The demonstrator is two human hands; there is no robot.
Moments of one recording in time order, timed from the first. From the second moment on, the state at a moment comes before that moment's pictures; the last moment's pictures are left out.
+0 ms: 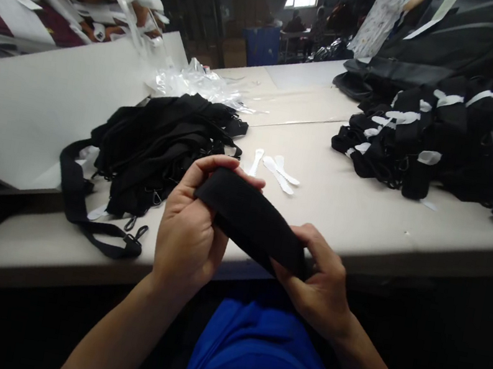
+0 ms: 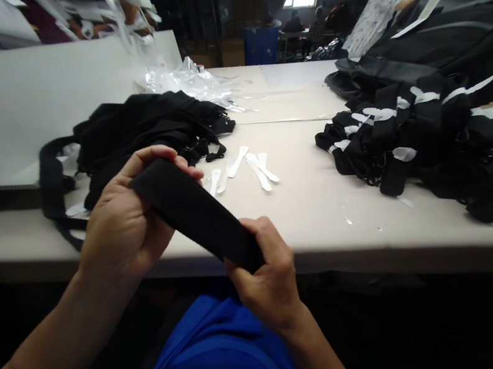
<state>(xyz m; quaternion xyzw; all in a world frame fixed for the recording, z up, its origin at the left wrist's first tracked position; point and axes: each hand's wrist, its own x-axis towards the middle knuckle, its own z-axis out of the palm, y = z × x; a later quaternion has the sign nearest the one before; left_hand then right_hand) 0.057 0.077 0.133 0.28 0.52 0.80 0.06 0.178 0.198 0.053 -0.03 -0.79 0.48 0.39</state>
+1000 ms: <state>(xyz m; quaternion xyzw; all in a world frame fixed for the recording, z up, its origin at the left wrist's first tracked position) 0.016 0.070 0.121 0.29 0.50 0.82 0.03 0.145 0.194 0.007 0.09 -0.57 0.81 -0.08</state>
